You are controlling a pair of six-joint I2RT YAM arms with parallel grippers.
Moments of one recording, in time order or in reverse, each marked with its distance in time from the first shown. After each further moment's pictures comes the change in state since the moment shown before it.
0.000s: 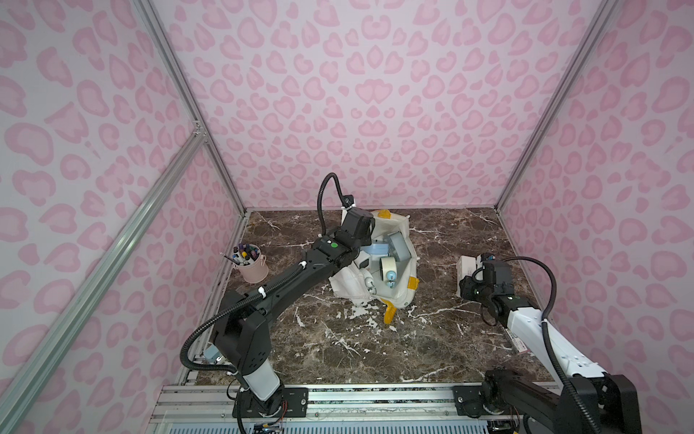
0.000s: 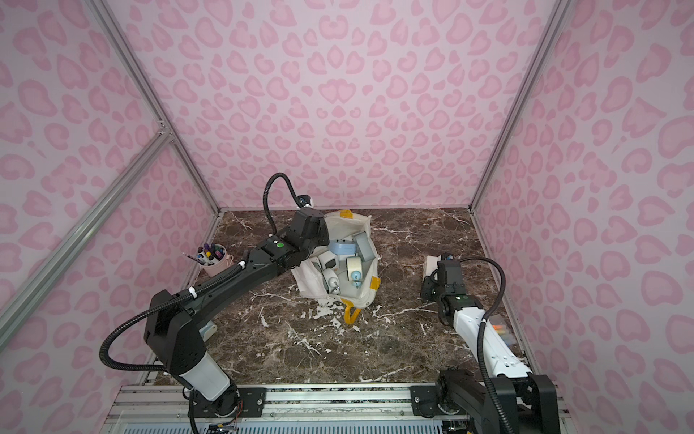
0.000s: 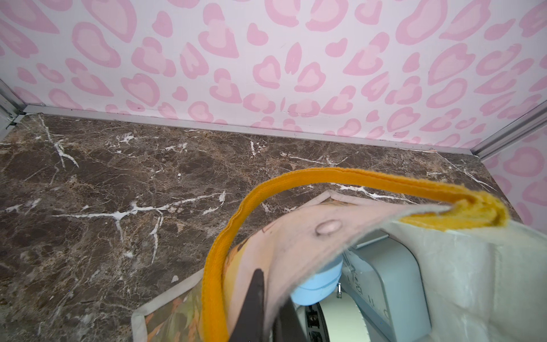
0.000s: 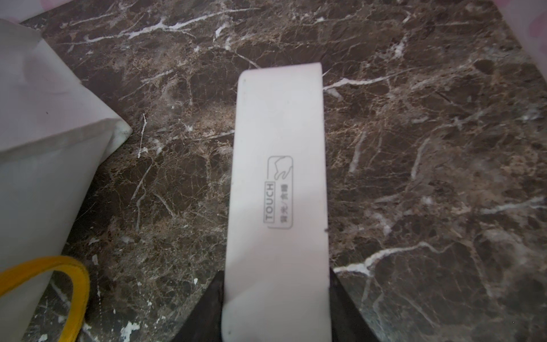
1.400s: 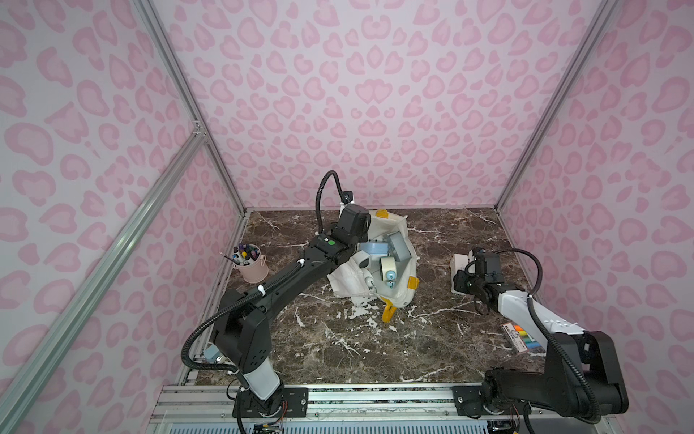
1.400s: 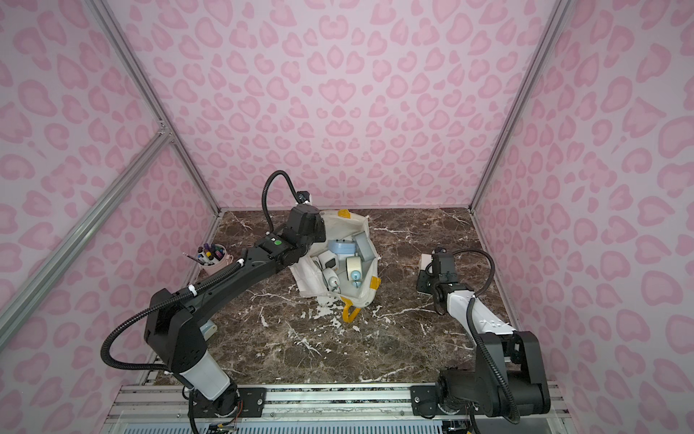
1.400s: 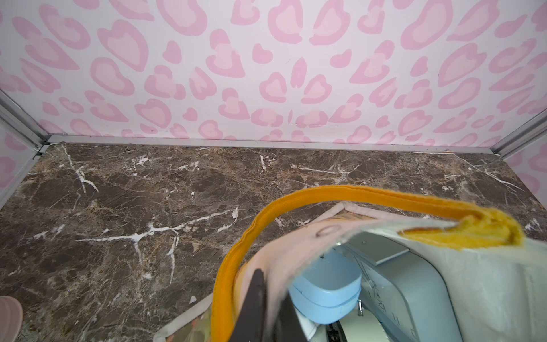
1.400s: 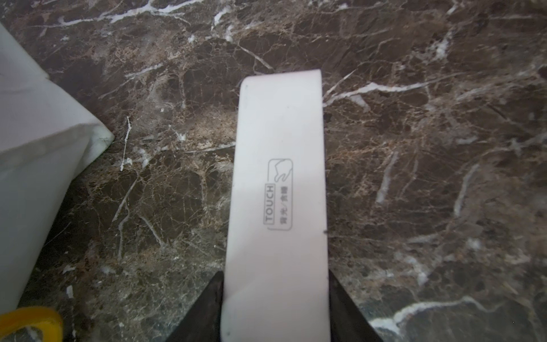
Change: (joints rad) left arm 0.033 0.008 0.006 0.041 -0.008 0.105; right arm 0.000 0.197 0.055 0.105 -0.013 -0.019
